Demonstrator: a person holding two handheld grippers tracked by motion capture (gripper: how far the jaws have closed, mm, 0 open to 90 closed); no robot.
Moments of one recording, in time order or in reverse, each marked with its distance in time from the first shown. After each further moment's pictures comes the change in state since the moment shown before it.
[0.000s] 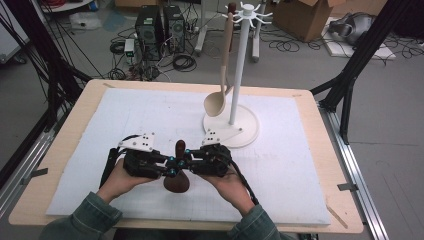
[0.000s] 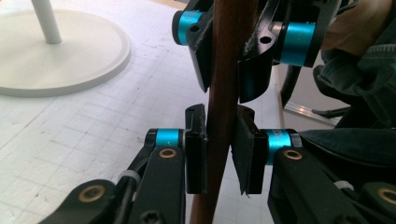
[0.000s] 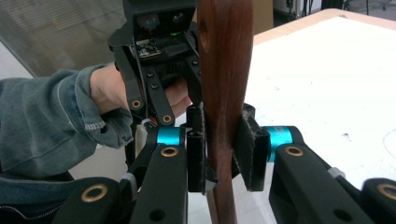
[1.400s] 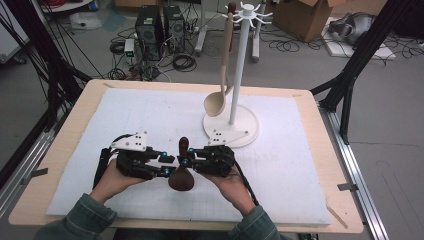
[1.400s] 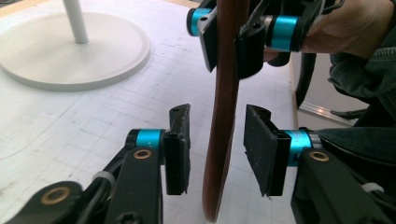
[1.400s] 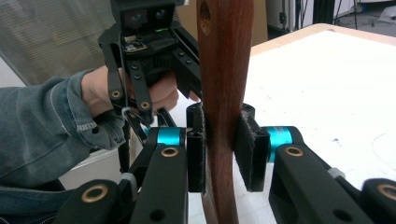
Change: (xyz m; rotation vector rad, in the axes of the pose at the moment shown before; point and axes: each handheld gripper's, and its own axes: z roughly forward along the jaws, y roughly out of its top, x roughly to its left) left arm -0.003 -0.002 -0.019 0.000 0.091 0.007; right arm -0.007 -0.009 -0.006 -0.058 -0.015 0.008
